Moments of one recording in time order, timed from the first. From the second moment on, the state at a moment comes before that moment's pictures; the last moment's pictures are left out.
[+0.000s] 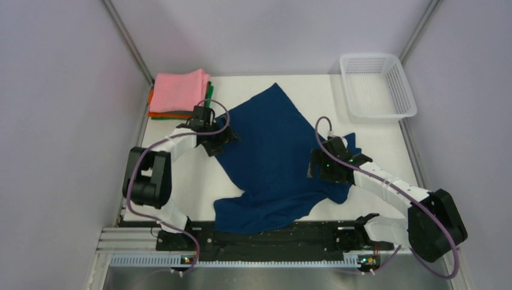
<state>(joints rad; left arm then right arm) -0.20 1.60 0.98 -0.34 0.29 -0.74 0.50 1.16 0.63 -0.51 0.10 0.62</state>
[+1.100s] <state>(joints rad) -0.64 1.42 0.81 -0.39 -0.04 -0.95 0.36 2.32 2.01 -0.44 0.15 0.27</state>
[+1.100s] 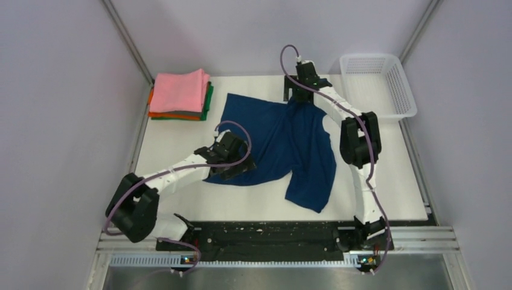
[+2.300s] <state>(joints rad) -0.27 1.26 0.59 -0.48 -0.25 -1.00 0.42 0.89 0.66 -0.51 0.31 0.58</state>
